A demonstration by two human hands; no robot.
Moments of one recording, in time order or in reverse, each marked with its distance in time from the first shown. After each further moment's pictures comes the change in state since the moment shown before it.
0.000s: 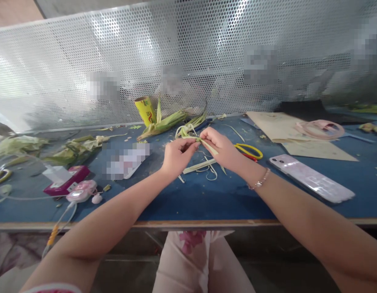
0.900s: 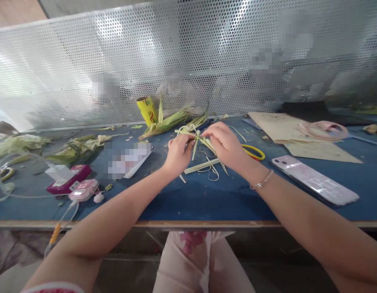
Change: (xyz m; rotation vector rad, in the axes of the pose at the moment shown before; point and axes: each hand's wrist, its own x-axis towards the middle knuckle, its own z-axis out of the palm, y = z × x) left_hand 0.009 -0.010 -0.005 0.282 -0.005 0.147; right_hand 0.001 0.008 -0.003 -0.188 0.202 -0.265
